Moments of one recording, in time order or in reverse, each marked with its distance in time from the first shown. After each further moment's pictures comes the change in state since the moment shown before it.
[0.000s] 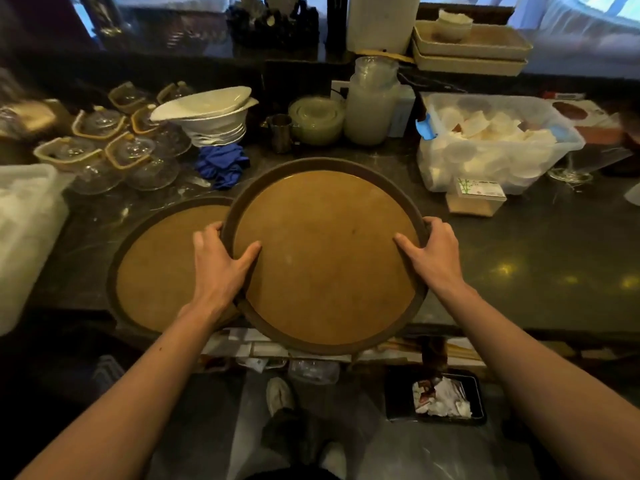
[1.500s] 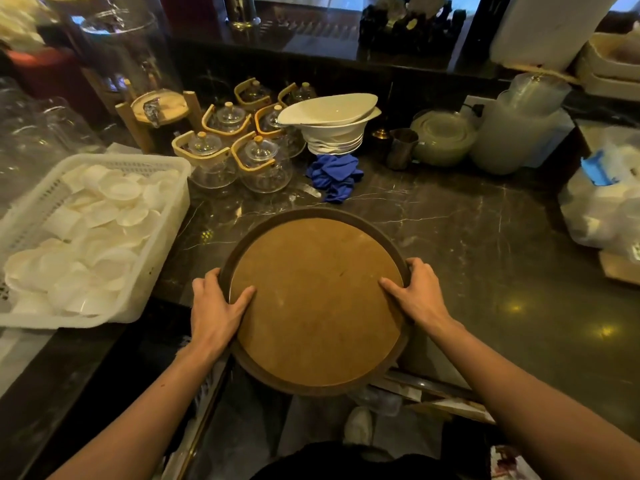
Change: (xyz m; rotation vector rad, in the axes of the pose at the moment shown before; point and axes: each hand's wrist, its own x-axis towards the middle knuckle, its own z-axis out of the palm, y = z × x) left_hand 0.038 -0.196 -0.114 0.160 0.053 -0.311; right_hand -0.016 -0.150 0.204 -0.043 -0.403 -0.047
